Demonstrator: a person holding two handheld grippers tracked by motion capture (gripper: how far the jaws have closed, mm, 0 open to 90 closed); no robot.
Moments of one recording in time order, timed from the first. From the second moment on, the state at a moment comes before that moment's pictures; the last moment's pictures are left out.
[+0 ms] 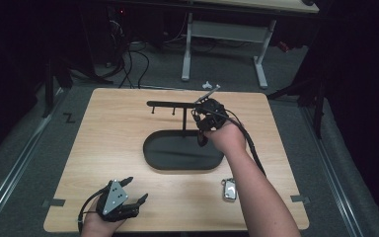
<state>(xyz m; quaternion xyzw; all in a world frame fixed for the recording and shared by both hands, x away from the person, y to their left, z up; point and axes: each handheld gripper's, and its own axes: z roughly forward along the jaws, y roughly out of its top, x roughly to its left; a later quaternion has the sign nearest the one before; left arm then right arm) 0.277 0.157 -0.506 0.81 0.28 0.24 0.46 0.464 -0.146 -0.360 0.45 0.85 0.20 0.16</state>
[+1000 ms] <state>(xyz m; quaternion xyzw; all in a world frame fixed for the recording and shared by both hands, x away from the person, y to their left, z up) 0.282 0.154 -0.511 0.82 0.28 0.23 0.45 0.405 -0.189 -0.394 0.47 0.84 0.25 0.15</state>
